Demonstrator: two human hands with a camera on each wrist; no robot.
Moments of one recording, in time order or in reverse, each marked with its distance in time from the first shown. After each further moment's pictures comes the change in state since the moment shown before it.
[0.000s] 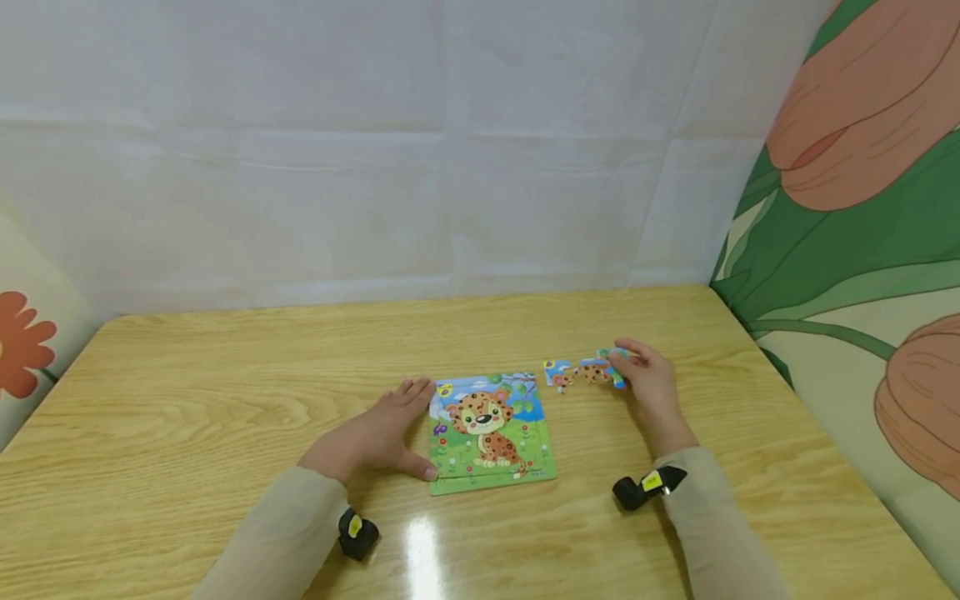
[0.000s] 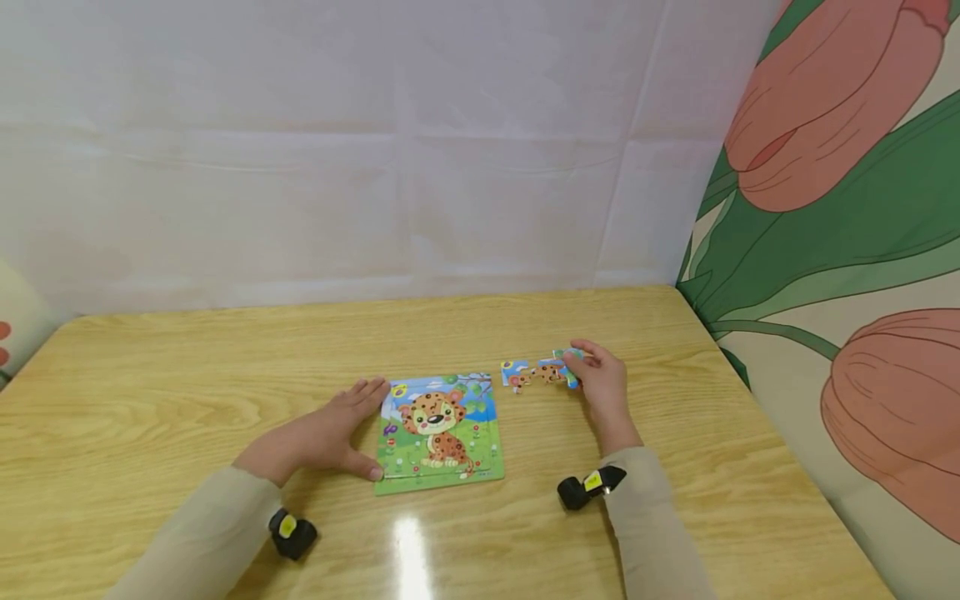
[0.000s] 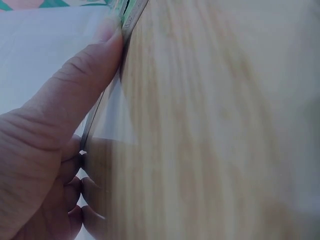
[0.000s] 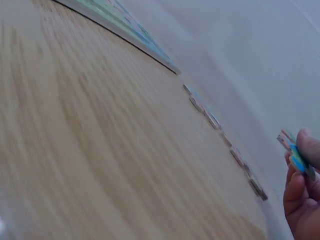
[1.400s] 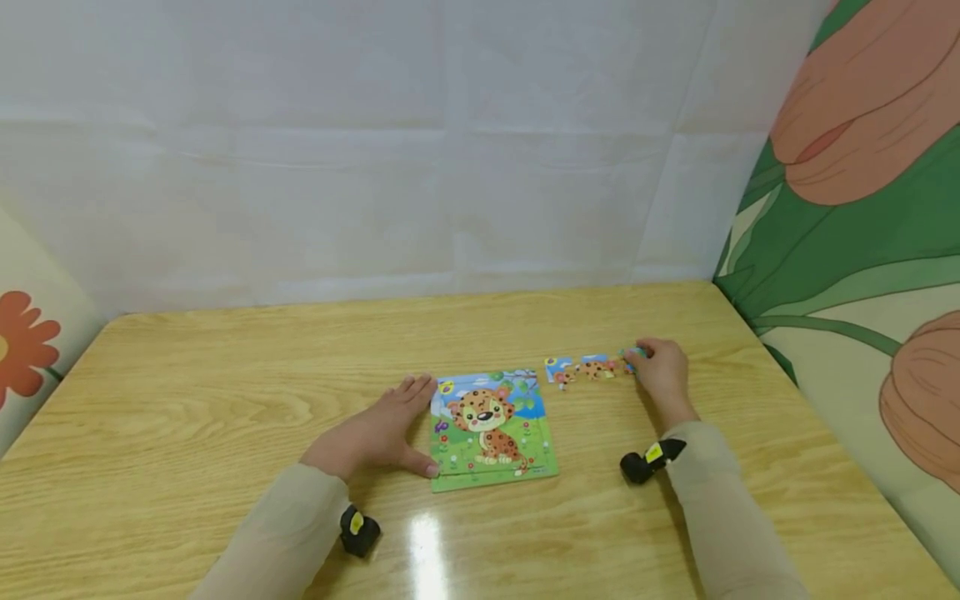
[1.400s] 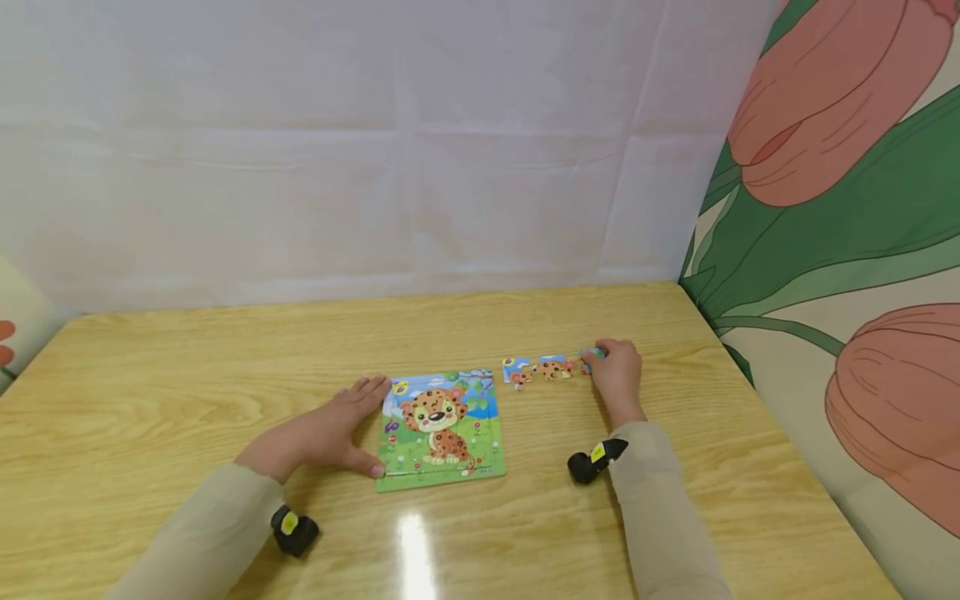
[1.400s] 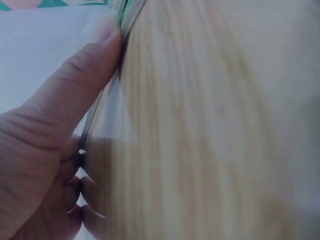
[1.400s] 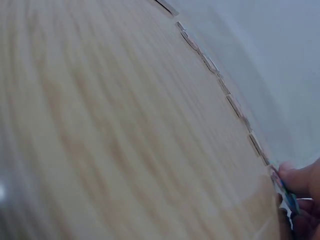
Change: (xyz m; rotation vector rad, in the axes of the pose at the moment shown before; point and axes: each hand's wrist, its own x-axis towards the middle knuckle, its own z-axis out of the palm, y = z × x) left_hand 0.001 0.000 0.000 0.008 0.000 -0.016; right_hand 0.023 -0.001 -0.019 -0.813 0.098 -0.190
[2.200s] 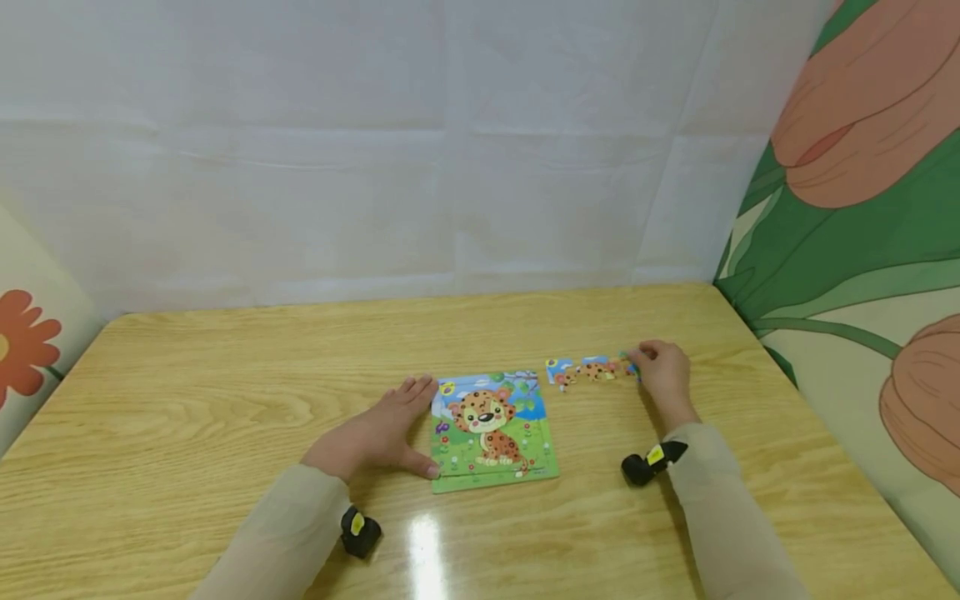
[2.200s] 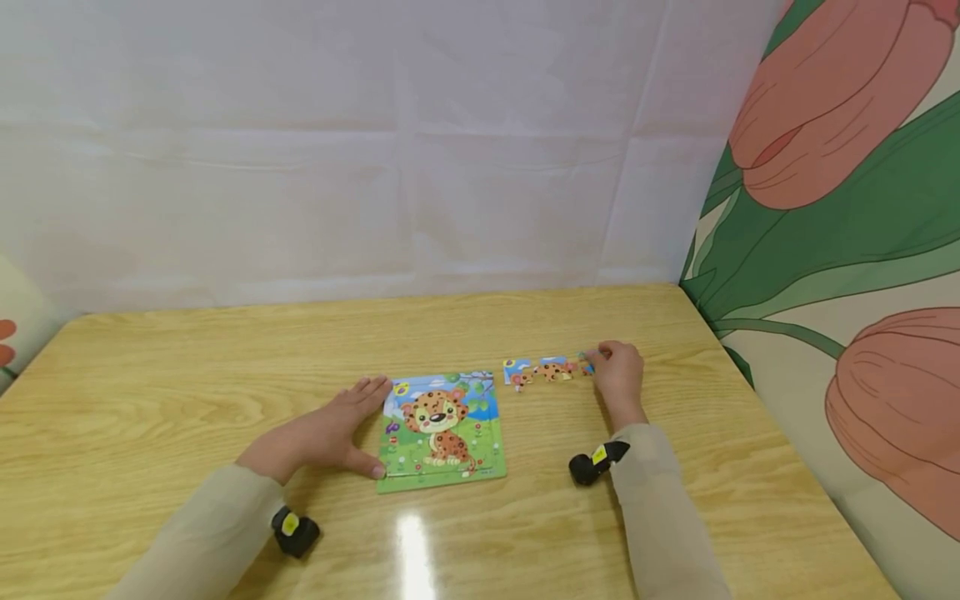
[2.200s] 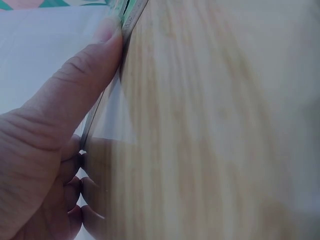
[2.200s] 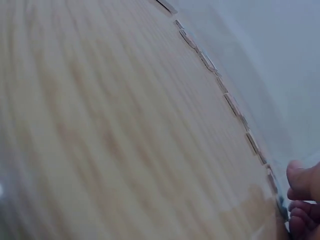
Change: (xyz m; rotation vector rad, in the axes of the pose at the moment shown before) left_hand 0.000 -0.001 0.001 -0.005 -0.002 0.013; right_hand -0.001 -0.001 0.000 -0.008 0.034 0.025
